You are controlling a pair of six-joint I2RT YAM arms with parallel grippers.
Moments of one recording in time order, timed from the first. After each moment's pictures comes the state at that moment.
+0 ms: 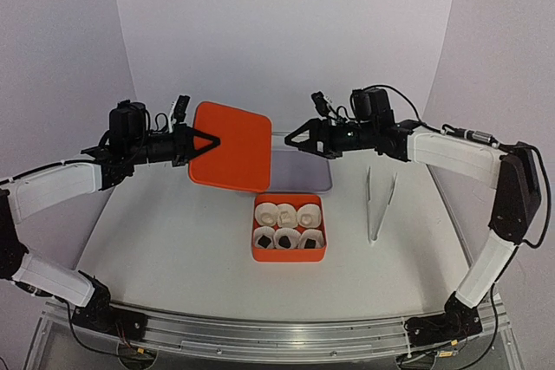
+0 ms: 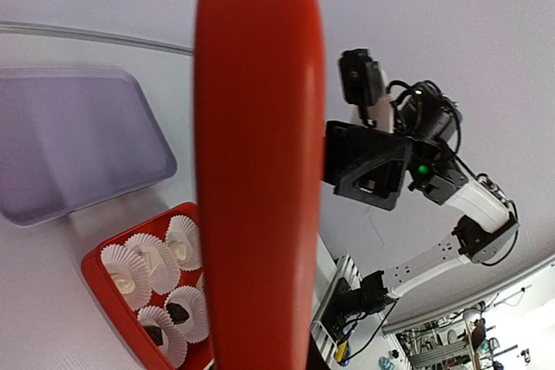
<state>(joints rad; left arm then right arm) -0.44 1.30 0.92 0.18 0.72 -0.74 0.59 1.73 1.40 -0.11 -0.65 0.52</state>
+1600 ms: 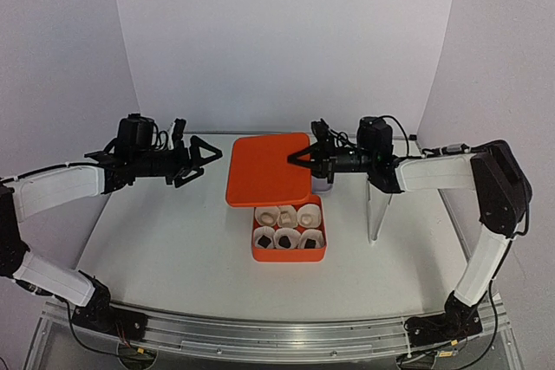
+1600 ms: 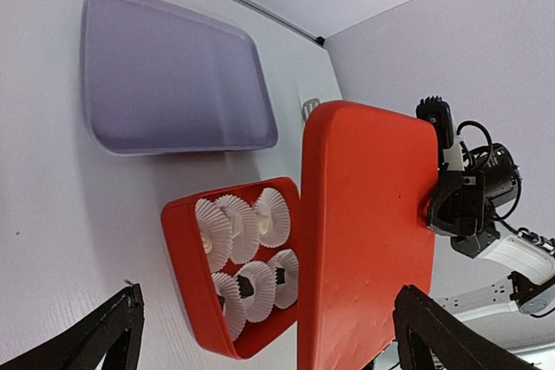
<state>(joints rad) -0.44 1.32 0.88 0.00 0.53 -0.77 0.57 1.81 1.12 0.57 -0.94 1.19</state>
